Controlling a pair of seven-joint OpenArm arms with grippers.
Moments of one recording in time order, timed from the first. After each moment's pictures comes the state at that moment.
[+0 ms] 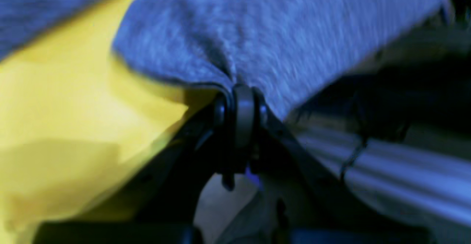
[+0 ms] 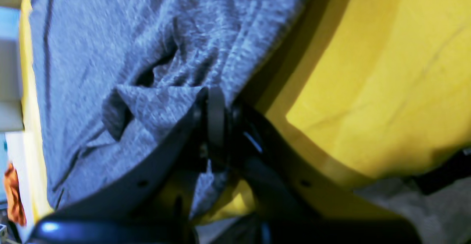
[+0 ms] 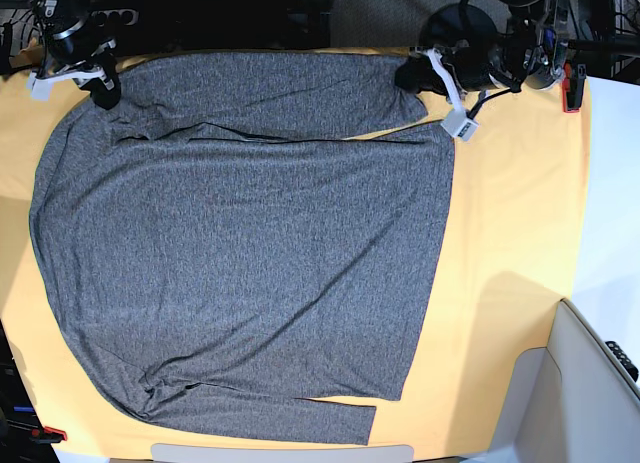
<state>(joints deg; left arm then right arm) 23.3 -22.5 -2.8 100.4 -53.9 -27.2 65.8 -29.9 8.8 37.2 94.9 57.7 12.3 -45.3</state>
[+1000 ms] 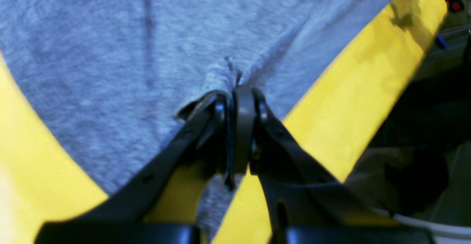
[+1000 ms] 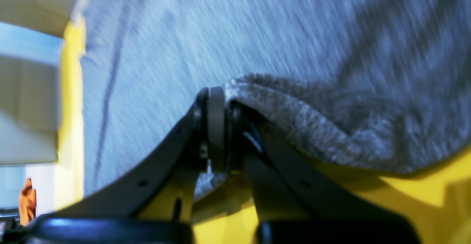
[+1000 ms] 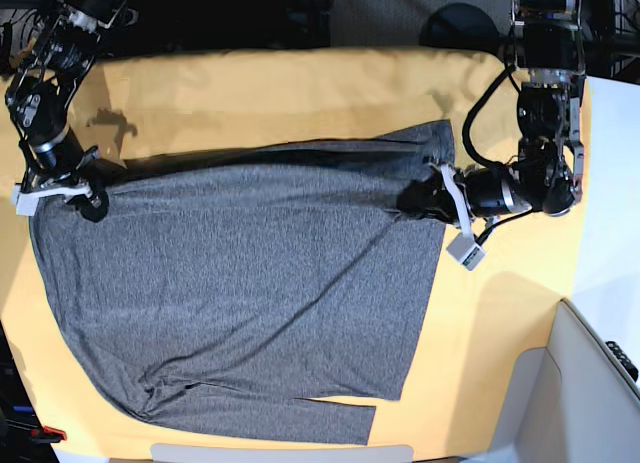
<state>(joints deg) -7.5 -21.3 -2.8 89.1 -58.3 -32.8 72.8 -2.5 10.9 36.4 92.8 52.4 9.2 -53.1</state>
